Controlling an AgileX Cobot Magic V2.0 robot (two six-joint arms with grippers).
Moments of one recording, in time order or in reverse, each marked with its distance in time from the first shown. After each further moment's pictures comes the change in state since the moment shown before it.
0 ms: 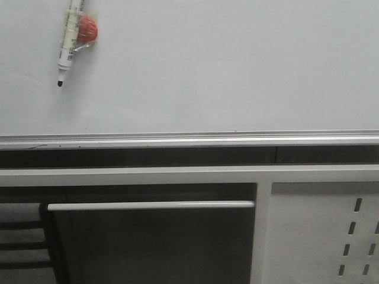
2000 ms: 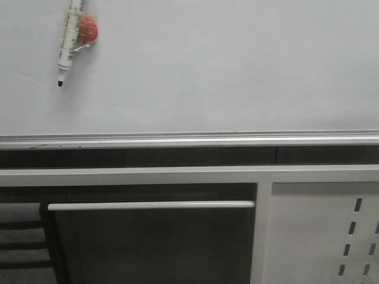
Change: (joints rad) left arm 0.000 0.273 -0.343 -0.555 0.251 0.337; right arm 0.000 0.341 -0.363 0.603 0.368 -0.210
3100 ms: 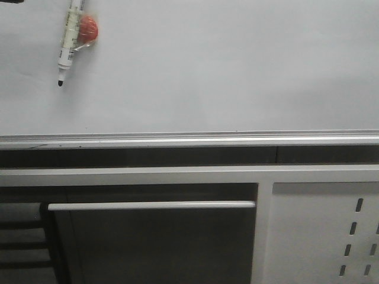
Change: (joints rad) left arm -0.156 0.689 -0.242 -0.828 0.122 1.079; right arm 0.000 0.322 -0.188 0.088 0.141 -0.209
